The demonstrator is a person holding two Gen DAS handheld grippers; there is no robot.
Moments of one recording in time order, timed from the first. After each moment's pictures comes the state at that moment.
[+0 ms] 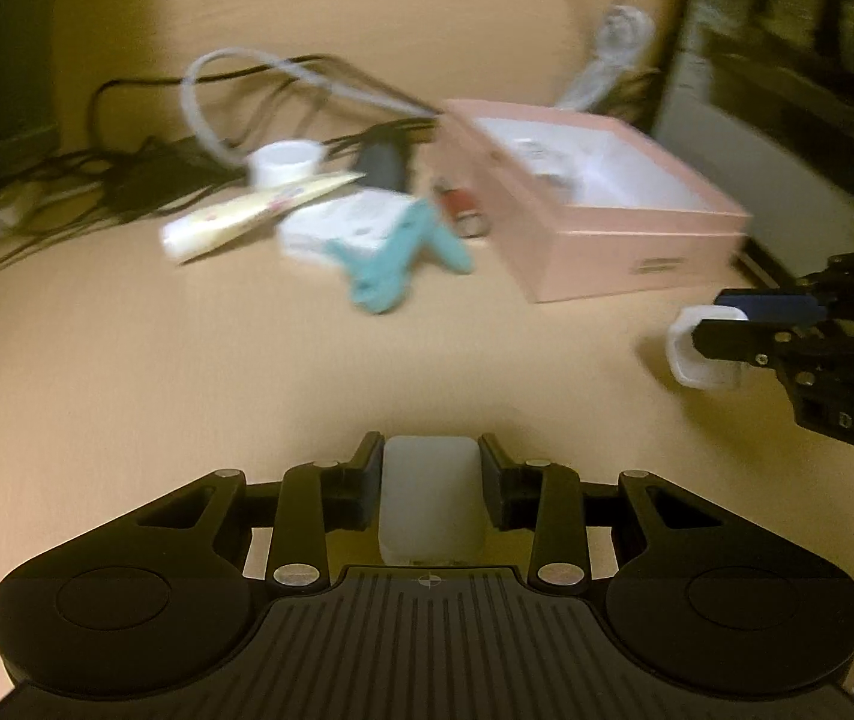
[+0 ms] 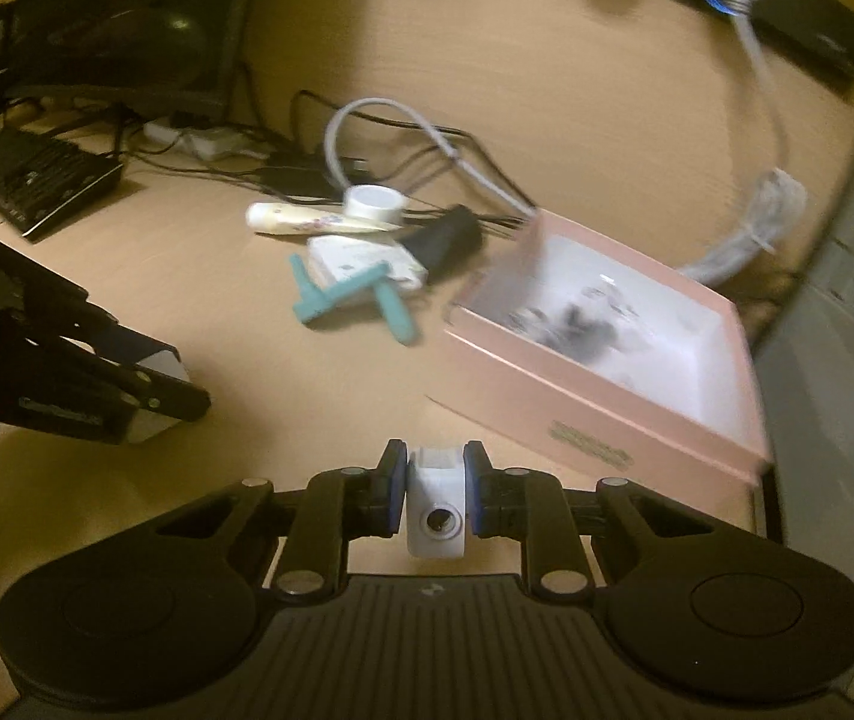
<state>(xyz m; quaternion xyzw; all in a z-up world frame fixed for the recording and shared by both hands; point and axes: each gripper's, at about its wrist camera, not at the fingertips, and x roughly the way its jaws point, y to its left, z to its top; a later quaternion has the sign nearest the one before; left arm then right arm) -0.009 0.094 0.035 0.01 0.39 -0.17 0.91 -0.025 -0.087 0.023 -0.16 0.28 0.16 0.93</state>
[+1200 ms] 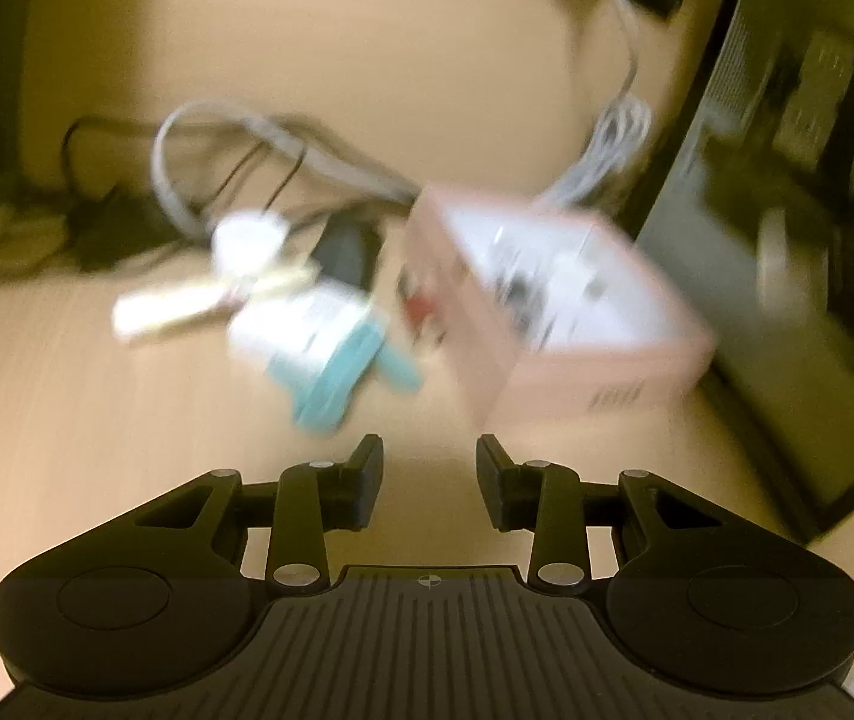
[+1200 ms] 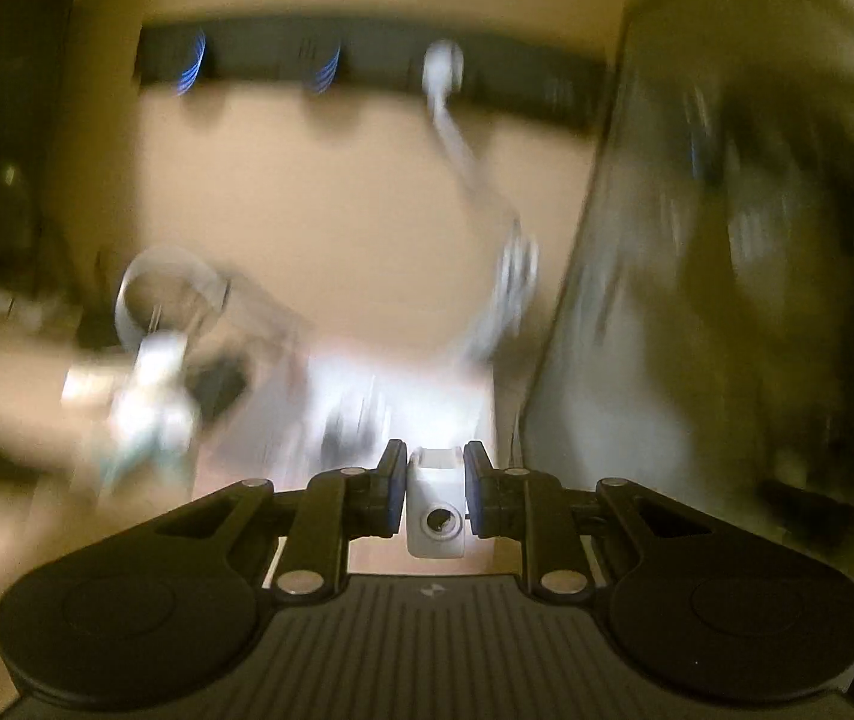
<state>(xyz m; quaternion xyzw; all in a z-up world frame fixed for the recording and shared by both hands) 0.028 0.076 0.051 -0.07 0.37 -0.17 0.91 -0.007 -0.166 0.103 -0.09 0.17 0.03 0.98</state>
